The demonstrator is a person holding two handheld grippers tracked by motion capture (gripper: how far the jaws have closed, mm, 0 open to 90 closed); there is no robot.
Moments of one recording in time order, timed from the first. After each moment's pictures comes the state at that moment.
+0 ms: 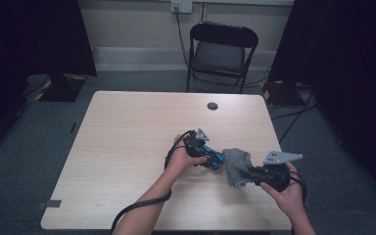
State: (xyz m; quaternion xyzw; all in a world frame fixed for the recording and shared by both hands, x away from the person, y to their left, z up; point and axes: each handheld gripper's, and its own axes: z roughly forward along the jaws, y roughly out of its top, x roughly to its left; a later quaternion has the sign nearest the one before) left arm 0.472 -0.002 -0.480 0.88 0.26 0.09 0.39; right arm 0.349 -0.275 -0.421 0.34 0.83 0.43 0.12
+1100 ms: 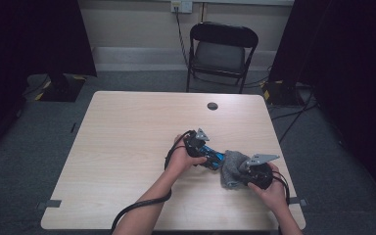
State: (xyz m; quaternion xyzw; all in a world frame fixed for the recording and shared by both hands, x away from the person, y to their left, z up) left arm 0.472 -0.002 -0.480 0.88 0.26 0.08 0.39; right arm 0.378 -0.256 -0.480 0.35 0.86 0.37 0.11
